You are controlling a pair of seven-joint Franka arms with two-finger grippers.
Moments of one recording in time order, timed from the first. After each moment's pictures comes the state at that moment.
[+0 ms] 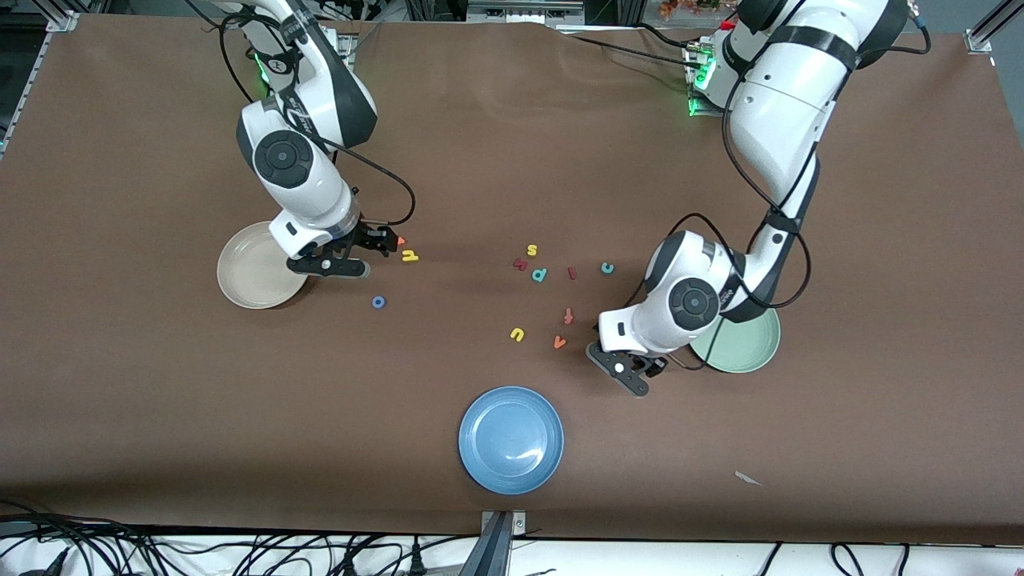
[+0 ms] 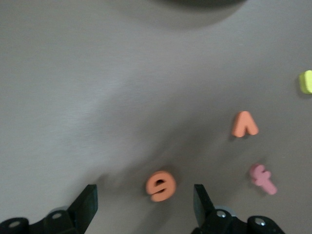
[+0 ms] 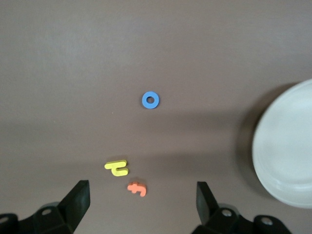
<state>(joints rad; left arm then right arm) -0.30 0.85 -0.15 -1.43 -0.03 2.31 0.32 0.30 0.24 0.16 -2.10 -0.05 2.30 0.50</state>
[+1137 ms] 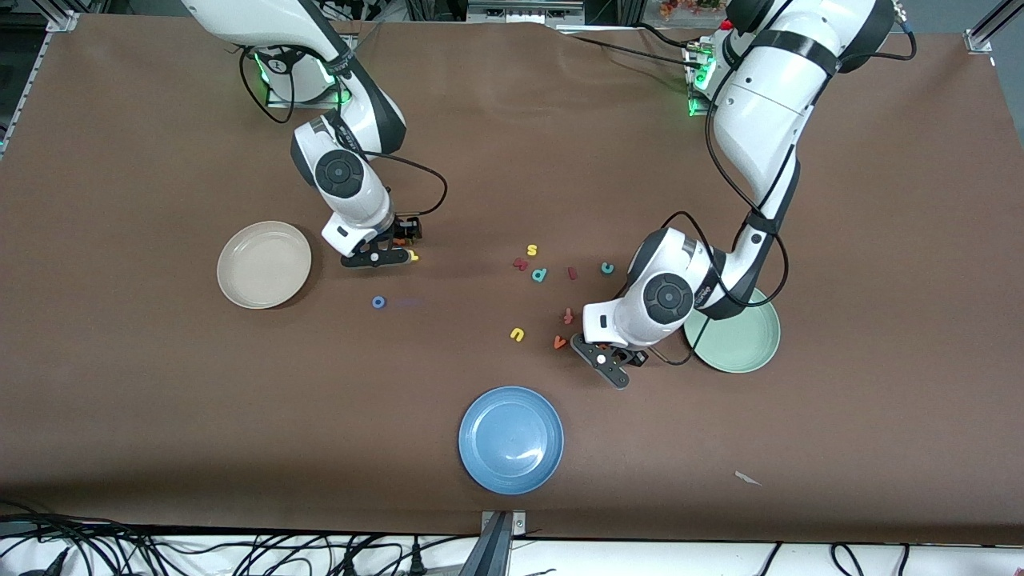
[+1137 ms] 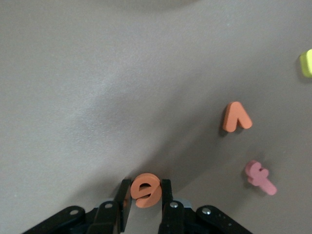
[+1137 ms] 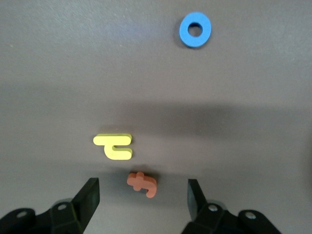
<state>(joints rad) -0.33 0.87 -0.14 -1.43 0.04 2.31 0.31 0.37 0.37 0.17 -2.21 -0.05 2.47 0.47</state>
